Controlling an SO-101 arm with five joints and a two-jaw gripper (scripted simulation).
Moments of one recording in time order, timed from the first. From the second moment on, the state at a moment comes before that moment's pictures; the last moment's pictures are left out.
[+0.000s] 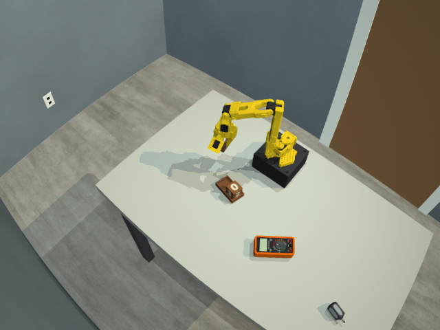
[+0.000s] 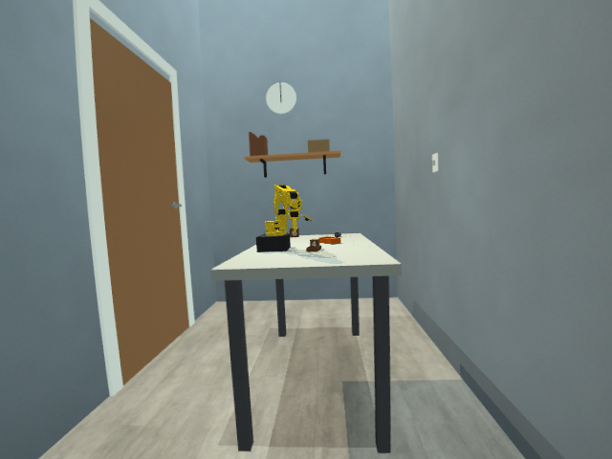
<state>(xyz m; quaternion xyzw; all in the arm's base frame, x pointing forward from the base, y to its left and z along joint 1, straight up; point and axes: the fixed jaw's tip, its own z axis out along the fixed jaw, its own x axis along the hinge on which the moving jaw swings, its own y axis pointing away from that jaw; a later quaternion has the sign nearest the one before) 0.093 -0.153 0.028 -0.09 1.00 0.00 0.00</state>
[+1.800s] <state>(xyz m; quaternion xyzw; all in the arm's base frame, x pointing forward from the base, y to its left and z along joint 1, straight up) 0.085 -0.157 0.021 -0.38 0.92 -0.02 0.00</state>
